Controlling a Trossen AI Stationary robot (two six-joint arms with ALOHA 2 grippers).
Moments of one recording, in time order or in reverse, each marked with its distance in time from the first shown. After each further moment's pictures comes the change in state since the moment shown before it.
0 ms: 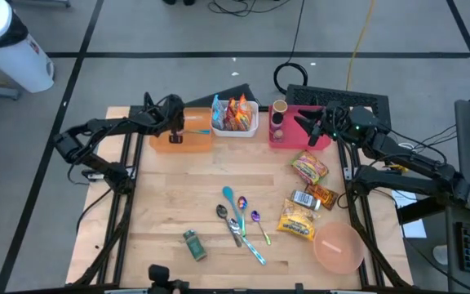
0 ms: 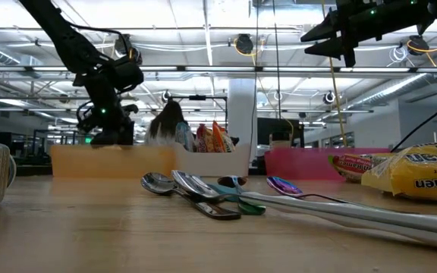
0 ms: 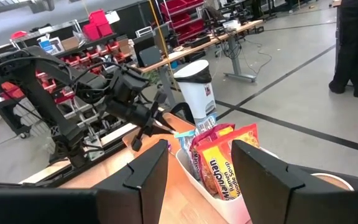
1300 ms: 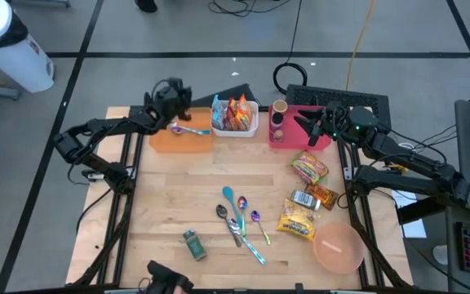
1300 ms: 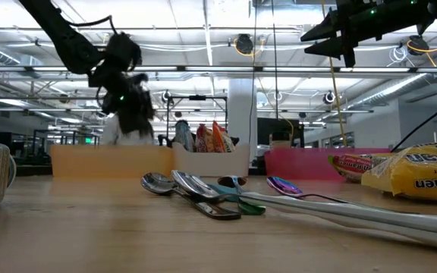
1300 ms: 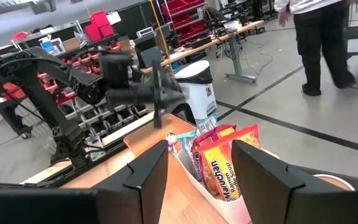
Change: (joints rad) left arm 0.000 -0.001 0.000 0.590 -0.080 0.256; right arm 0.000 0.000 0.000 0.004 -0.004 0.001
